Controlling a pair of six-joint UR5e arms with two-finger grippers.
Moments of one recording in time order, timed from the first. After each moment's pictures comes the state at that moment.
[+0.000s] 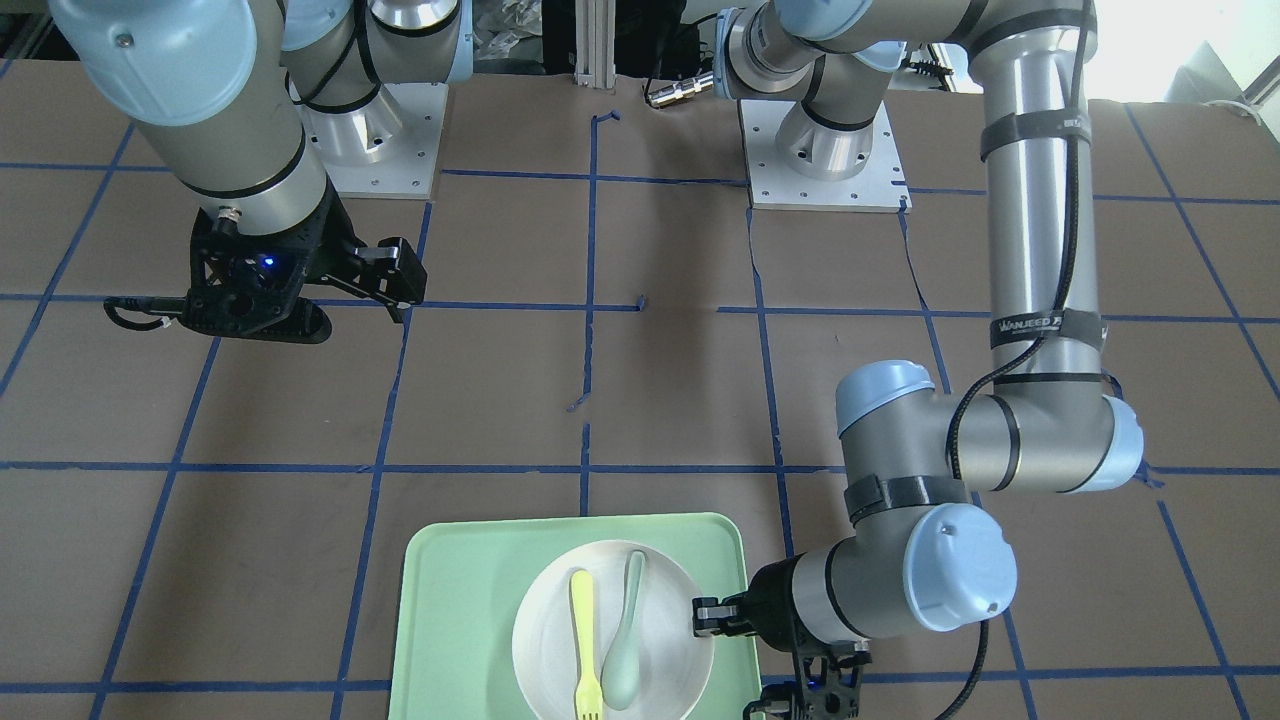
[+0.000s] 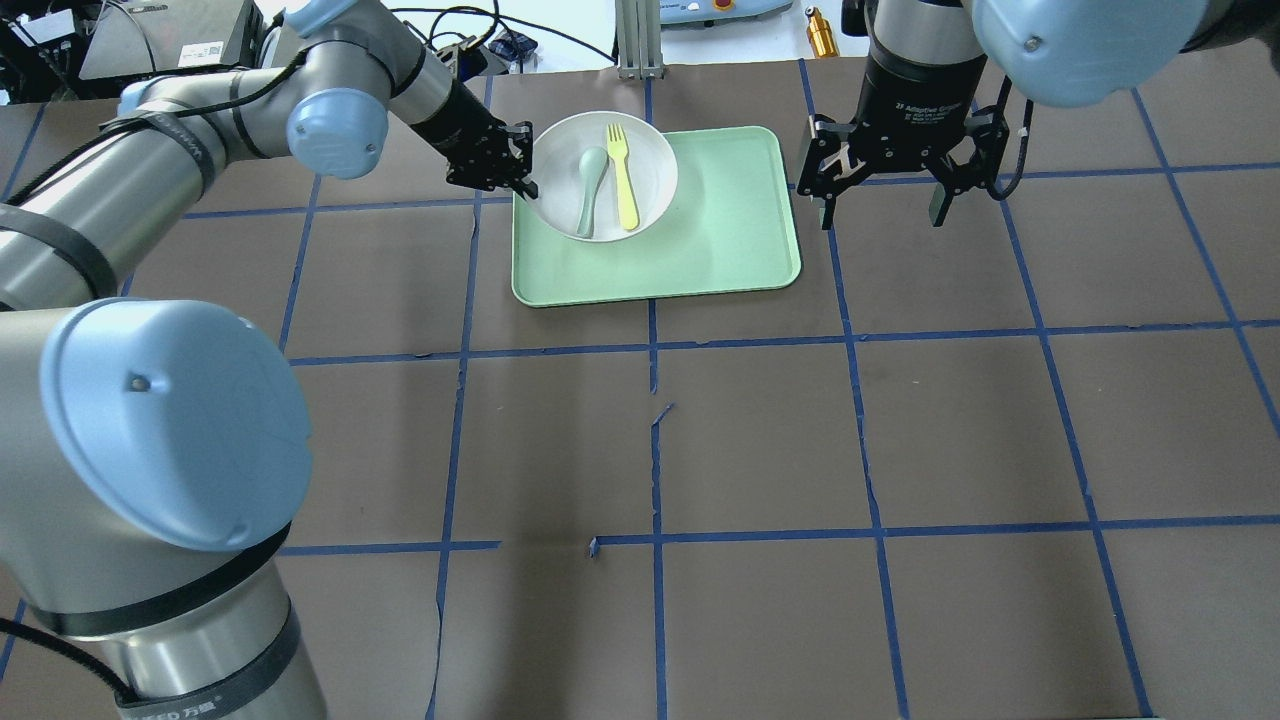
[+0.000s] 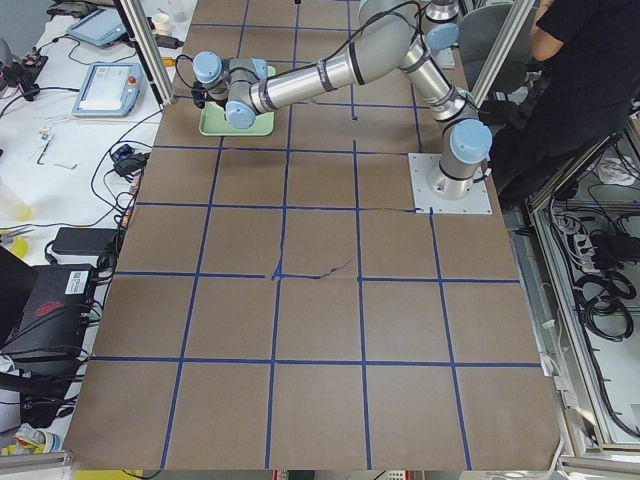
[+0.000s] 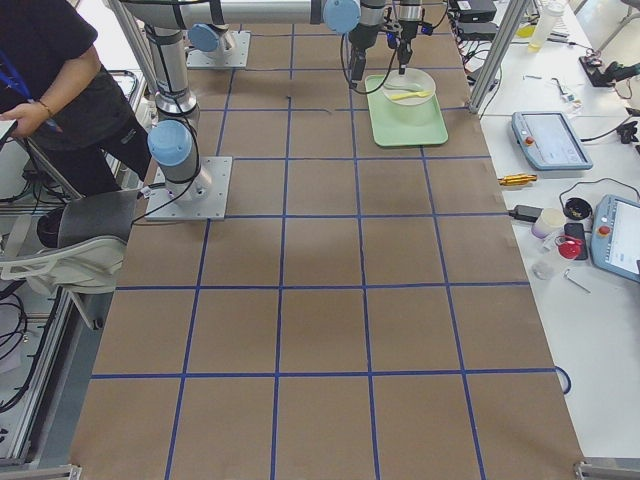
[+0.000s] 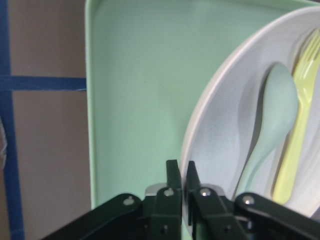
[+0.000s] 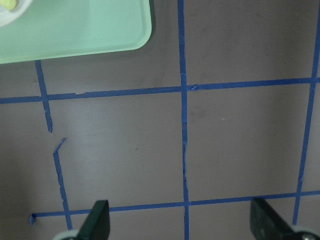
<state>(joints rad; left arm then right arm) -1.59 -2.35 -1.22 -1.16 1.13 -0.07 1.65 -1.39 1.43 -1.48 -1.60 0.14</state>
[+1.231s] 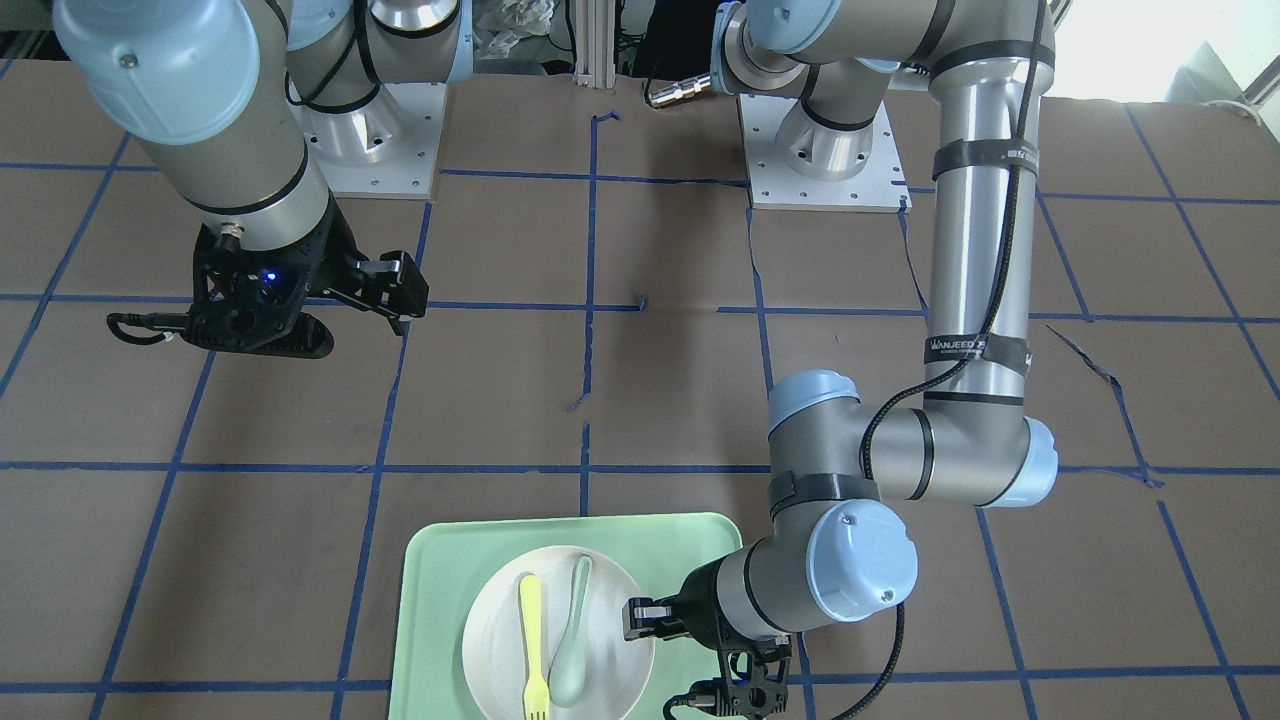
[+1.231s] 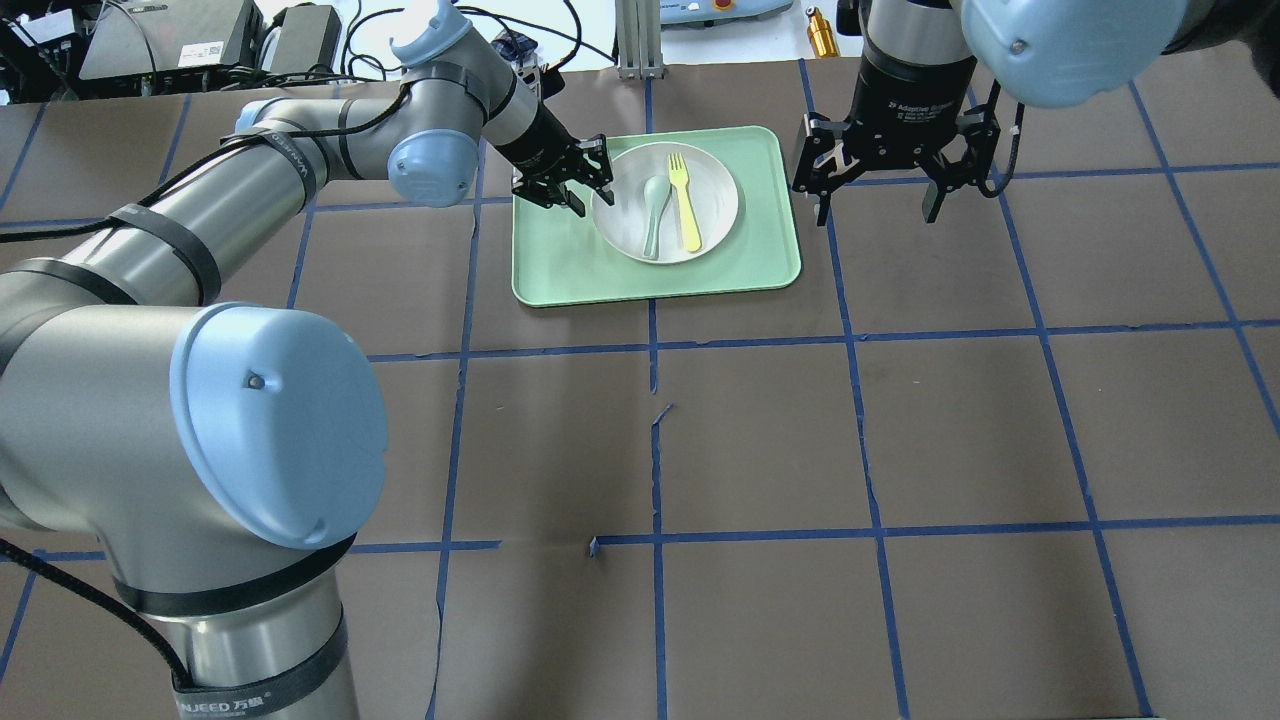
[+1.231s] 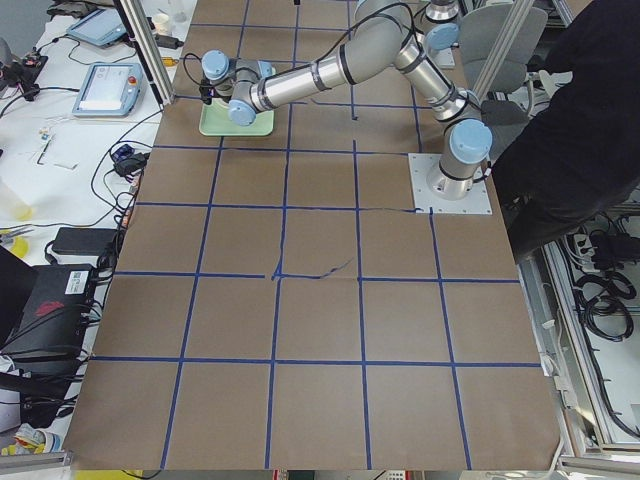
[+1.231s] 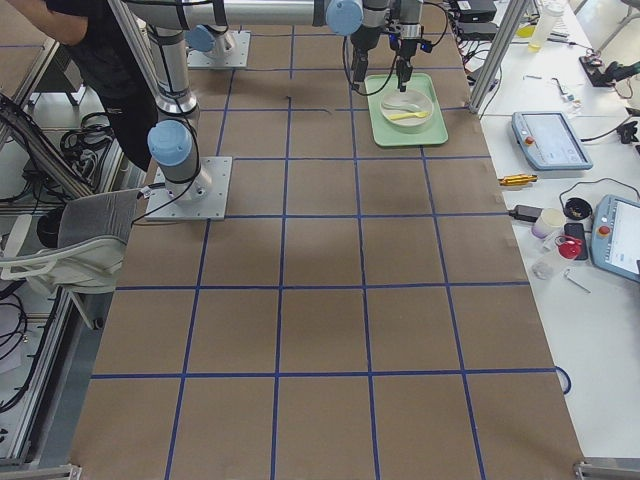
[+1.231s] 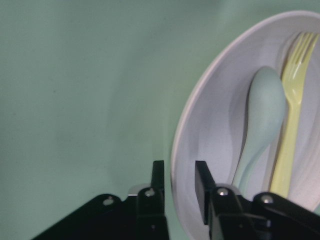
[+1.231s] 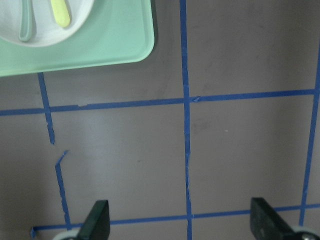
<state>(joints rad) -1.64 -2.35 -1.25 -1.04 1.15 -0.15 1.65 -1.36 1.42 -1.54 -1.59 0.14</state>
